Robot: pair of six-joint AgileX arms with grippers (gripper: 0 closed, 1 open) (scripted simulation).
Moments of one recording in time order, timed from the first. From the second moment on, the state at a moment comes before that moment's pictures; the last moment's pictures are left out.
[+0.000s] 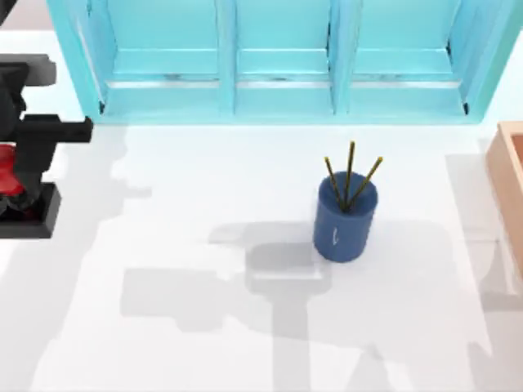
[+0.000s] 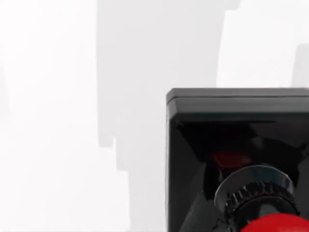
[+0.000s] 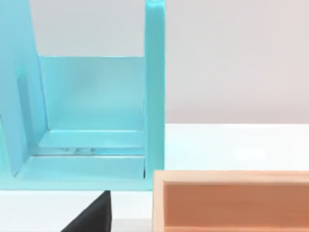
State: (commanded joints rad) left arm -0.15 1.70 1.51 -1.40 0.00 -0.12; right arm 0.00 0.00 0.00 0.00 0.00 0.00
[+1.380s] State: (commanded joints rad) left arm -0.64 2.35 2.57 -1.79 0.01 -0.60; right arm 0.00 0.00 0.00 0.00 0.00 0.00
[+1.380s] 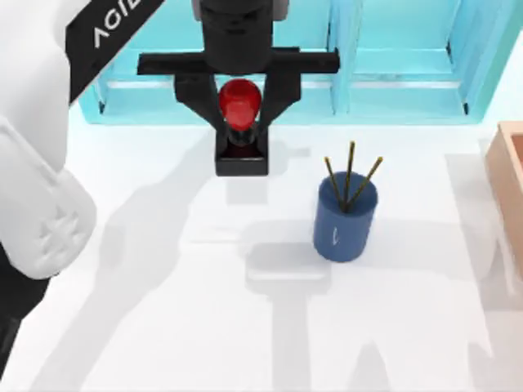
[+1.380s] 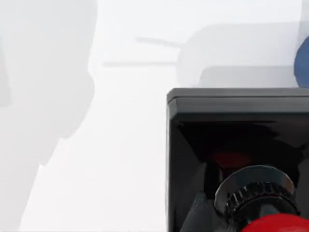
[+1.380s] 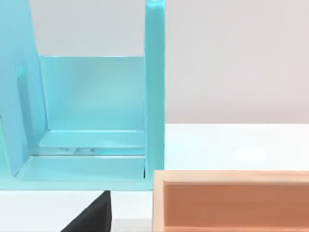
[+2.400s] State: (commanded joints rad) left arm -0.70 2.35 2.48 -1.70 0.01 -0.67; right arm 0.00 0.00 0.00 0.00 0.00 0.00
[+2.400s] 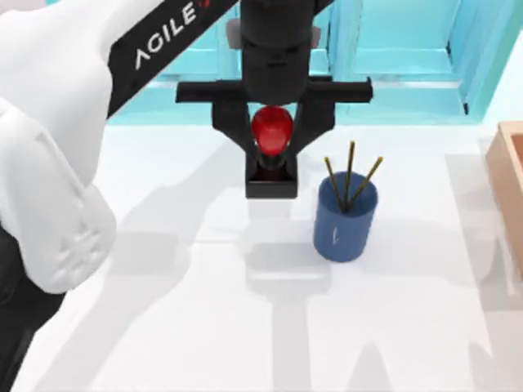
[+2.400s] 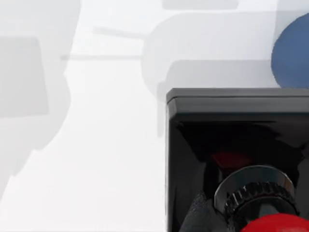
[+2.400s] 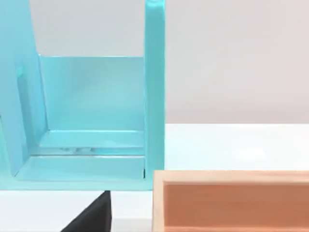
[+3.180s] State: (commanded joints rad) left arm -0.70 2.35 2.48 -1.70 0.01 -0.67; right arm 0.00 0.00 0.00 0.00 0.00 0.00
